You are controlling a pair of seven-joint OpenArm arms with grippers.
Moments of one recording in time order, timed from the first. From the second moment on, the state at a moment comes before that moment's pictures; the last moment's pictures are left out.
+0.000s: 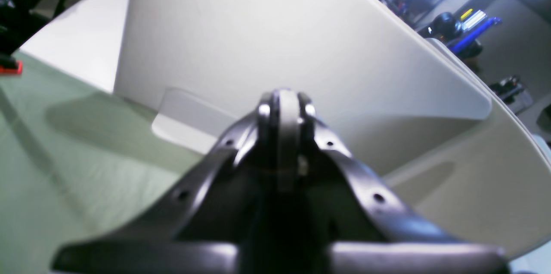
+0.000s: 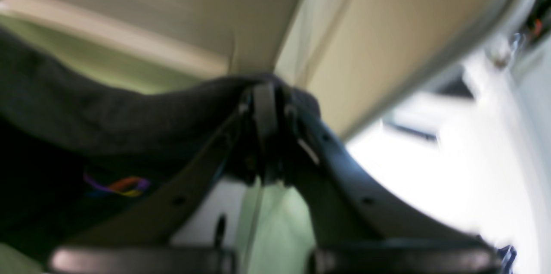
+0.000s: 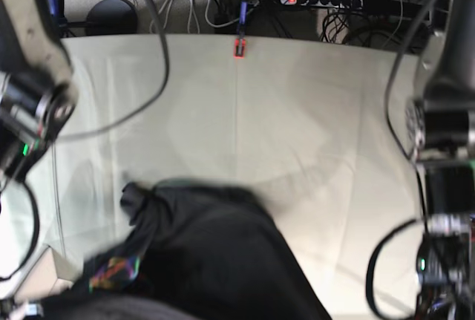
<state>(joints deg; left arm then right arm) -52.8 -14.2 5.6 72.0 -46.0 10.8 32.0 44.1 14.4 25.9 85.3 -1.6 40.1 -53.3</state>
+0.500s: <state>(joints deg) -59.6 -18.1 5.1 68.7 -46.4 10.2 31.0 52.7 16.4 24.9 80.8 -1.1 40.0 -49.8</state>
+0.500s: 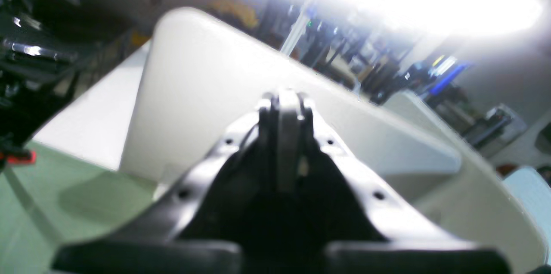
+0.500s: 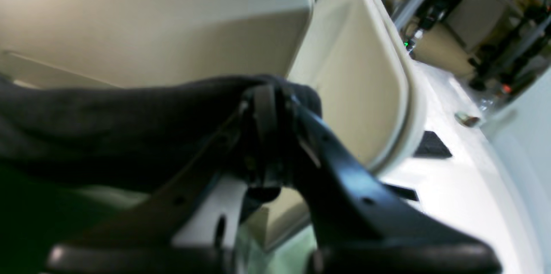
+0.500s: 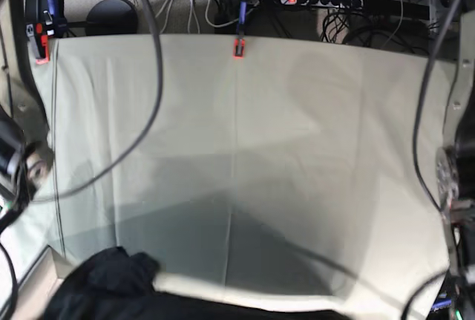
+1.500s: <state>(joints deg) 11.2 -13.9 -24.8 92.9 -46.6 10.5 32.0 -17.3 7.5 24.7 112.0 -1.2 40.1 -49.4</state>
